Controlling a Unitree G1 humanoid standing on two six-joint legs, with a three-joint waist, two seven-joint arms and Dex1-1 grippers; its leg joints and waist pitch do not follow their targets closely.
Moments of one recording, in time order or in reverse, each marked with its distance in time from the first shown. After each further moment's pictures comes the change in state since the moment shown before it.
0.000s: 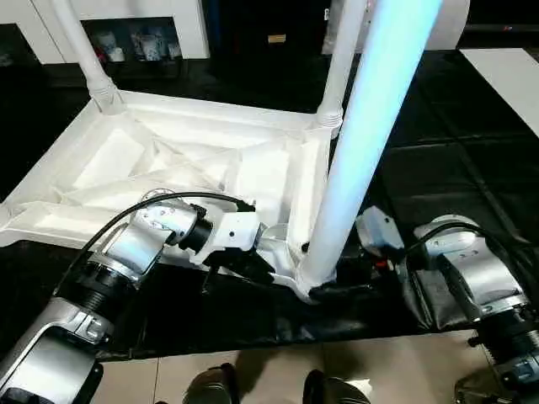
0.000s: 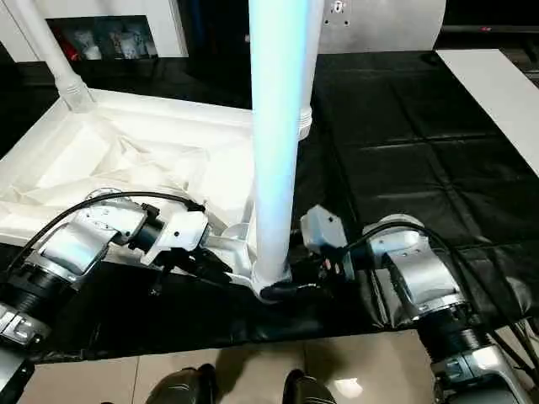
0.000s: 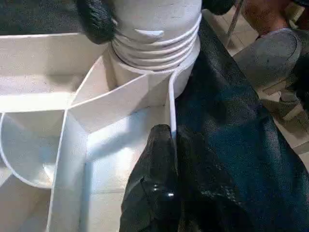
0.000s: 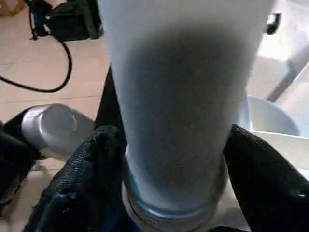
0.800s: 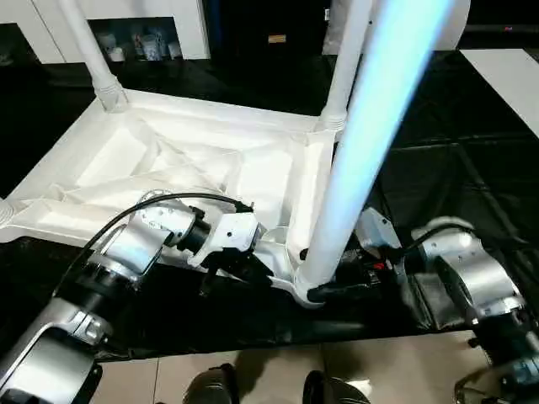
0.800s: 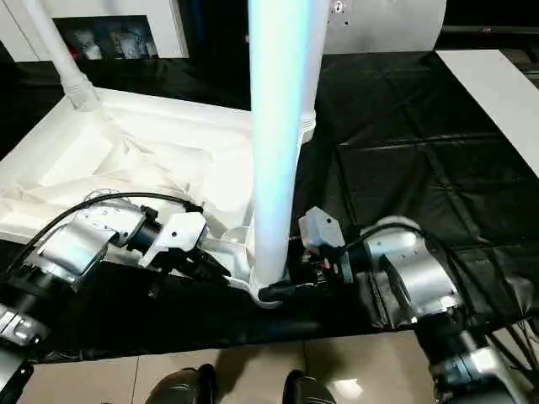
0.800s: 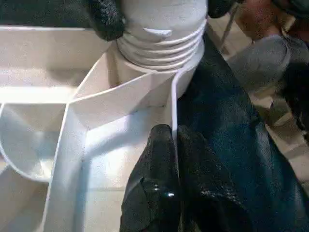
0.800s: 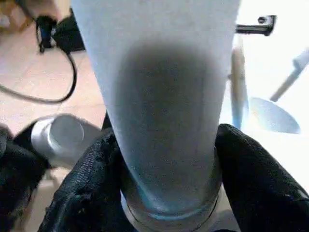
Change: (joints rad) left arm 0.019 -0.004 0.022 -0.019 -0.020 0.076 0.002; right arm 0.033 0.021 -0.016 -0.029 0.030 0.098 -0.027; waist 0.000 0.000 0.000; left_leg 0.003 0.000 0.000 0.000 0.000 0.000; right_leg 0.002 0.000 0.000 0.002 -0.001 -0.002
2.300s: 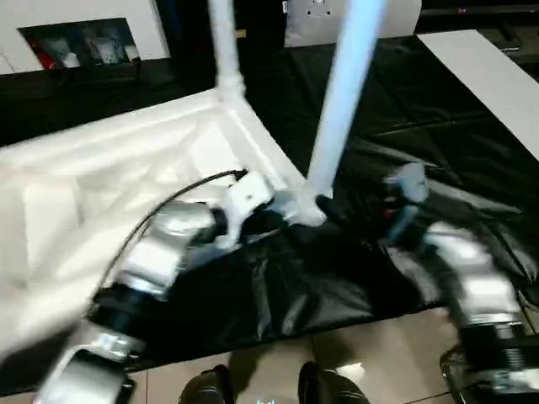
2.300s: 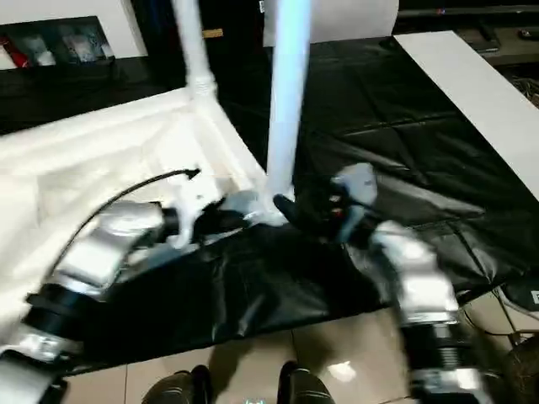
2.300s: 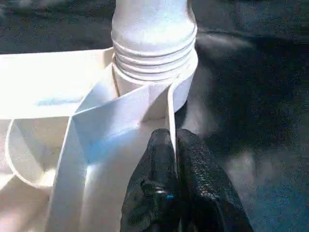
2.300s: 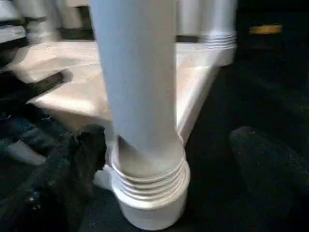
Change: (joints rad) left arm 0.070 -0.139 0.129 -0.113 0.039 0.241 0.458; right arm 0.034 0.120 -0.271 0.014 0.029 0.020 -0.493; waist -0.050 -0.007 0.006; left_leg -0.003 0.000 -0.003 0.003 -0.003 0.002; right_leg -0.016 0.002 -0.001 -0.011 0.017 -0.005
